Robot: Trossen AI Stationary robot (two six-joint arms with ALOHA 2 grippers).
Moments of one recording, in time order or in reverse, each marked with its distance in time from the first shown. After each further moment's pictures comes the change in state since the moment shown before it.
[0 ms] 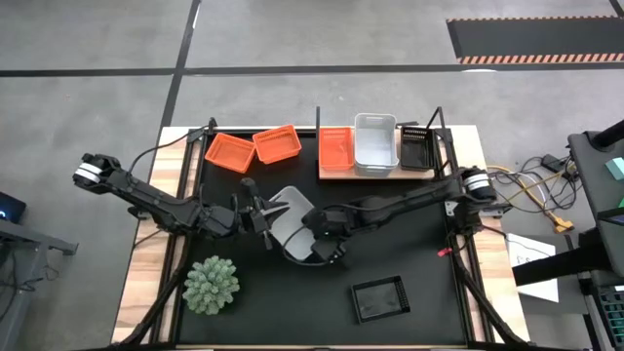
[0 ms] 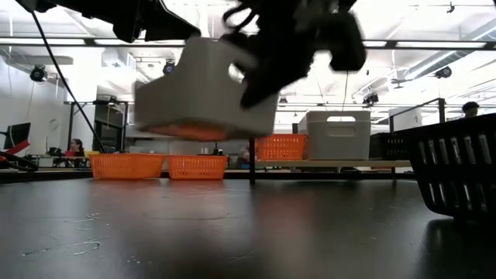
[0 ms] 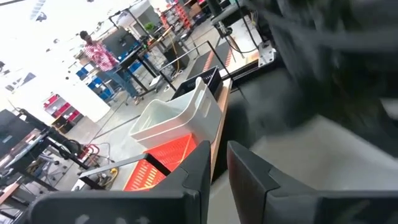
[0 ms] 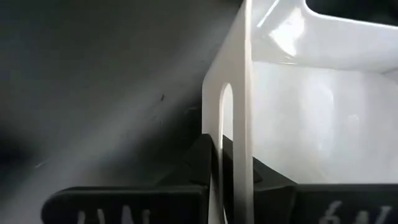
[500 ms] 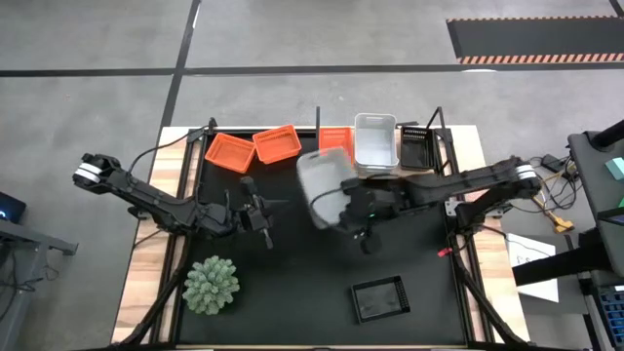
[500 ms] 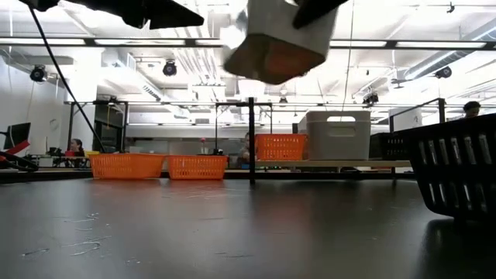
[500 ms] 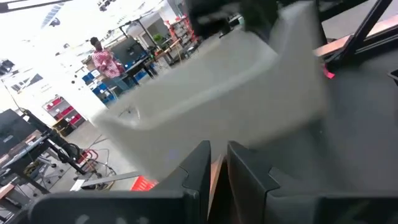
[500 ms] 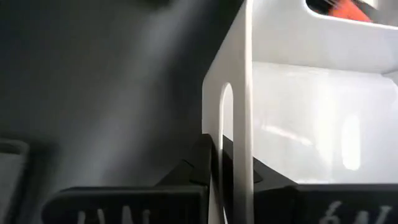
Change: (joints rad) left arm -0.001 0.000 0.006 0.083 0.000 -0.001; right arm 0.018 -0.354 0.000 -0.283 0.249 0.347
